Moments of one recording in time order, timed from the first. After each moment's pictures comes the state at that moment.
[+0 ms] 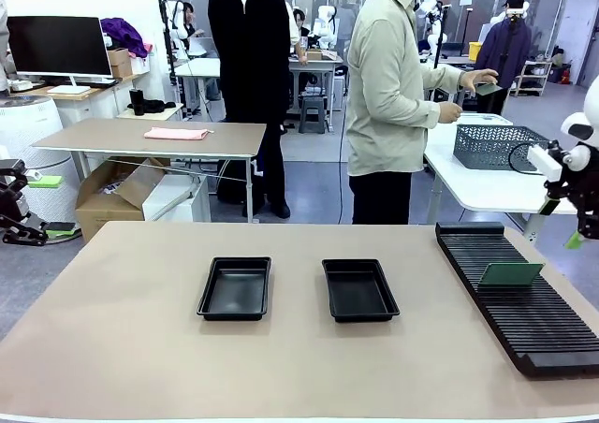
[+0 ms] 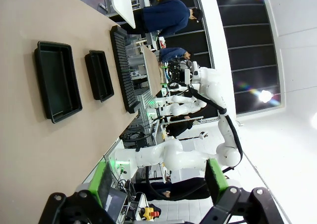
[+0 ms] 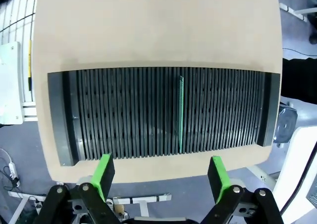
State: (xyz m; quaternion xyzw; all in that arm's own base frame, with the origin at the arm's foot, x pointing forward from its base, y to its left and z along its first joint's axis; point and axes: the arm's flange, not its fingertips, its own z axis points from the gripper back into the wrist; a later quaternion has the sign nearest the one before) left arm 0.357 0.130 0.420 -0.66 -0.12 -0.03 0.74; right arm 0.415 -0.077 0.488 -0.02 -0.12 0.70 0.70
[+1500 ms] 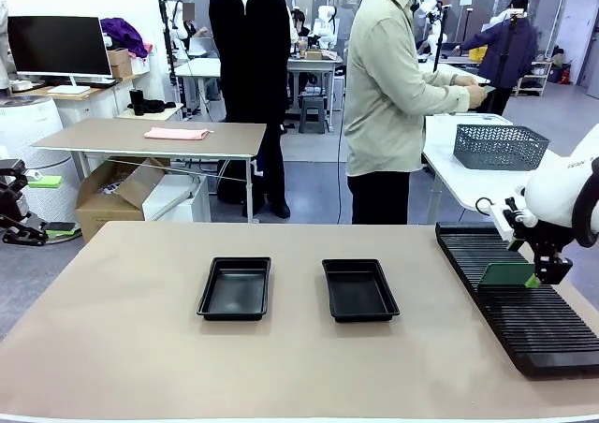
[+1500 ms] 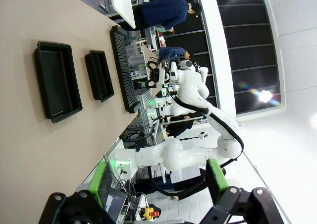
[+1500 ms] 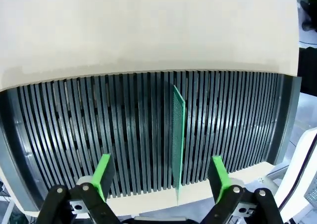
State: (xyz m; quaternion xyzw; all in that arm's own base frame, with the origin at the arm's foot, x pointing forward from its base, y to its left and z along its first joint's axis) left arm 0.357 0.130 0.420 -0.66 -0.12 -0.03 0.74; right arm 0.434 -0.049 0.376 -0.08 -0.12 0.70 0.70
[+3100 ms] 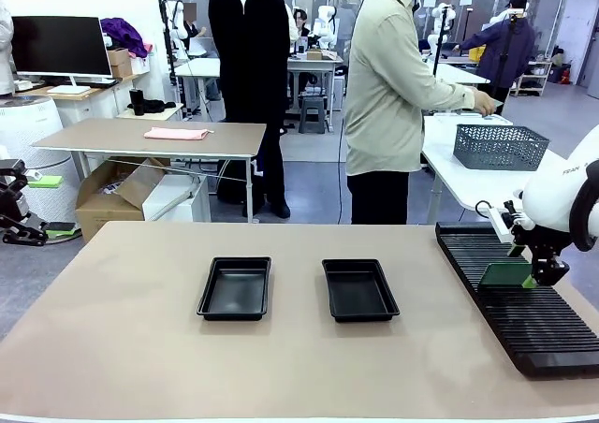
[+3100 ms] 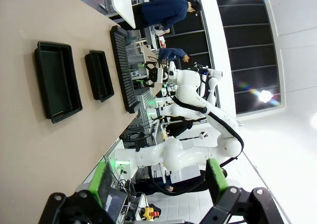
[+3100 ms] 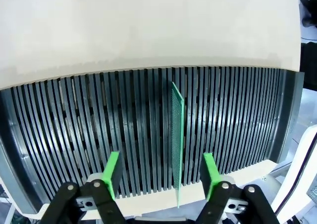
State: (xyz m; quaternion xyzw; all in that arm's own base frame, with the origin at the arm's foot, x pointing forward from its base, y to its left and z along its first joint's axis) left arm 0.357 0.130 0.420 -0.66 -0.12 -0.03 0.74; right arm 0.438 -0.052 0.371 -0.09 -0.12 0.69 0.71
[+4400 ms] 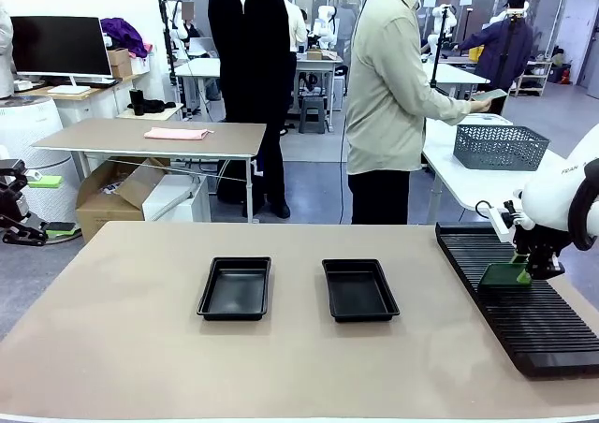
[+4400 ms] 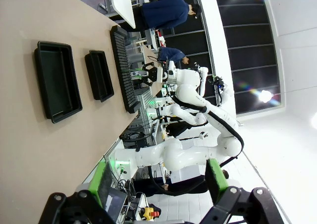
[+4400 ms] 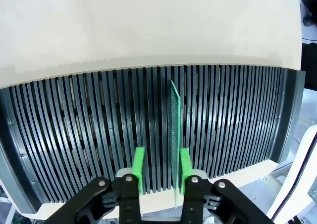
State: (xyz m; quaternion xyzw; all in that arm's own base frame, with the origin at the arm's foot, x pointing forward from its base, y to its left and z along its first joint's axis) left arm 0.357 0.130 0.420 -0.66 -0.12 -0.03 0.74; right arm 0.440 -0.053 0.369 -0.09 -0.11 0.69 0.71
